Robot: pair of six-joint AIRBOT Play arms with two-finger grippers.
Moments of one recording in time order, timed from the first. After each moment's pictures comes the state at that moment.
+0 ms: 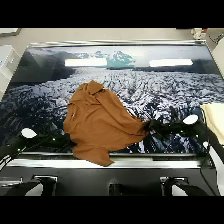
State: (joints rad) left arm 0.05 -1.10 0.44 0.82 -1.02 -1.46; right arm -0.12 -1.22 0.67 -0.85 1.03 1.48
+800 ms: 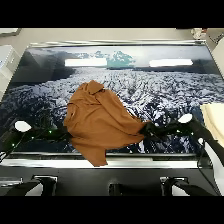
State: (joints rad) left arm 0.06 -1.07 0.57 0.86 -1.05 -1.44; right arm -0.06 -1.29 0.68 -0.86 1.08 1.46
